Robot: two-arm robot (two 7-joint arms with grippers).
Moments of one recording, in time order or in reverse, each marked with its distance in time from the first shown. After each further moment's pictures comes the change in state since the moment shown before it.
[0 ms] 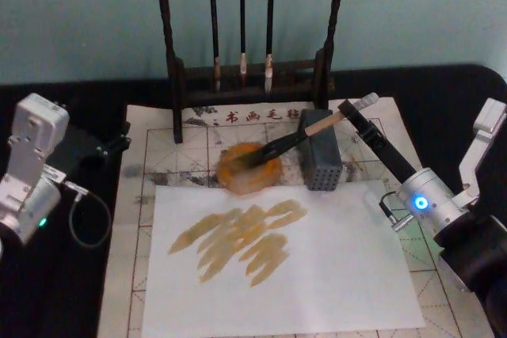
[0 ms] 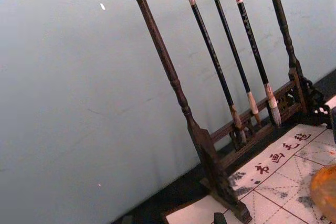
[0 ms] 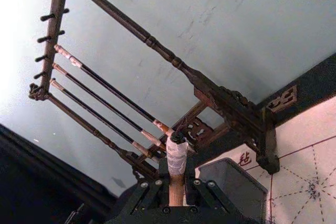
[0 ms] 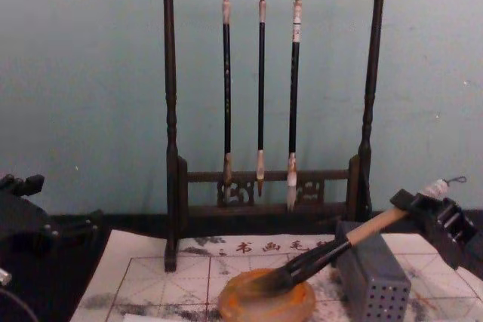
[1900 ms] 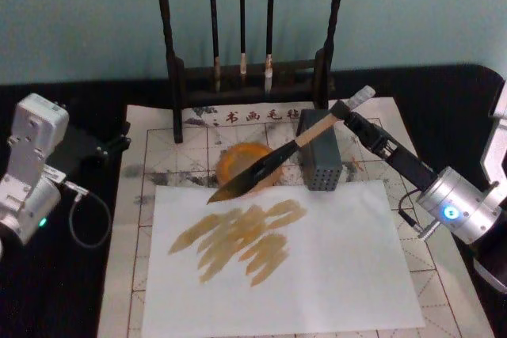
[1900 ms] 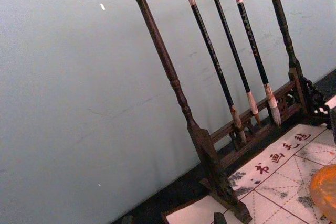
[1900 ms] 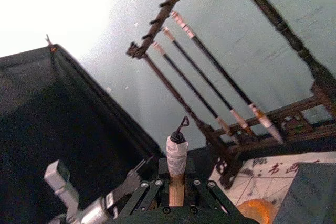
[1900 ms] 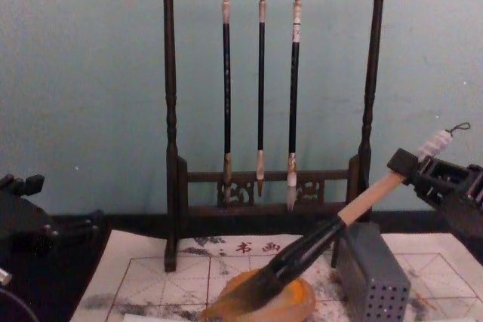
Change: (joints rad) left arm 0.000 0.000 0.000 0.000 0.000 0.000 0.000; right arm -0.064 0.197 -0.115 -0.231 0.024 0.024 0.200
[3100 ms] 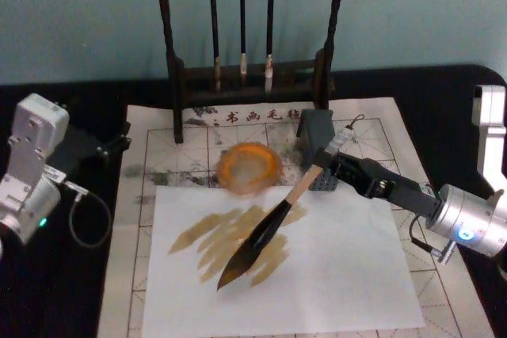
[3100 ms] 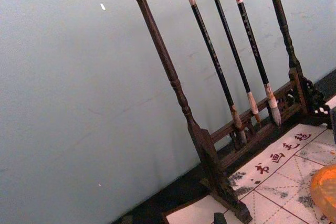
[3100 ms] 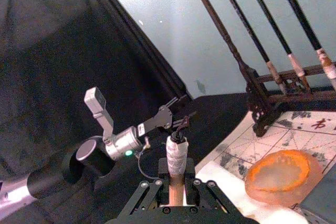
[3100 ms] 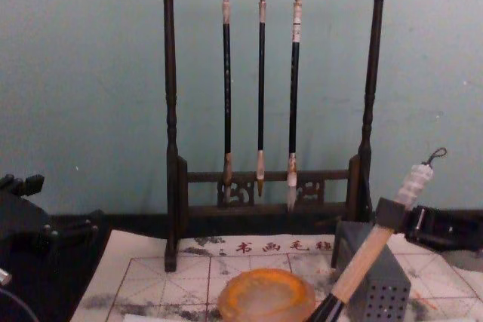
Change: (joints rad) left arm 0.000 0.000 0.000 0.000 0.000 0.000 0.000; right arm 0.033 0.155 -0.149 -0.067 -0.065 0.057 0.118
